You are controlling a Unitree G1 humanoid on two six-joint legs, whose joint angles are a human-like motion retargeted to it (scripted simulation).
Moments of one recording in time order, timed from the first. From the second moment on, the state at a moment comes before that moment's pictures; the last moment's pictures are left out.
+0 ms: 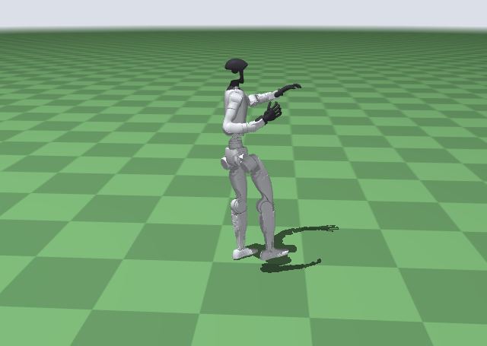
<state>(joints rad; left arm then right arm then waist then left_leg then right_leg) -0.81 0.93 -0.12 0.76 0.60 -0.33 0.30 0.28 -0.50 0.03 -0.47 0.60 -0.42 0.19 -0.53 0.11 0.10 -0.13 0.02 0.09 0.18 -0.06 -0.03 -0.33 -0.01 -0.16 0.27 0.00 0.06</state>
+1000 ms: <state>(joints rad) -0.40 0.56 0.14 0.94 -0.04 -0.35 -0.25 -1.15 -0.44 0.22 0.77 -0.04 -0.58 -0.09 -0.26 0.00 -0.03 -0.21 0.02 0.11 0.24 -0.21 0.08 -0.15 0.10 -0.20 0.56 0.03 0.20</state>
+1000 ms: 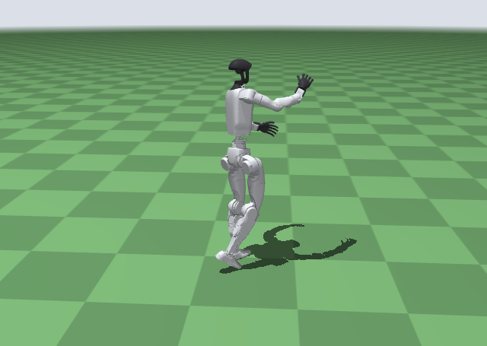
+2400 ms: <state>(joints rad) 0.64 0.23 0.33 0.80 0.98 -0.08 -0.45 0.56 -0.19 -0.02 0.86 -0.69 -0.21 0.71 -0.46 -0.07 -0.03 -0.66 0.18 0.26 1.82 -0.04 -0.12 -0.11 0.13 -0.22 0.20 -0.28 -0.26</state>
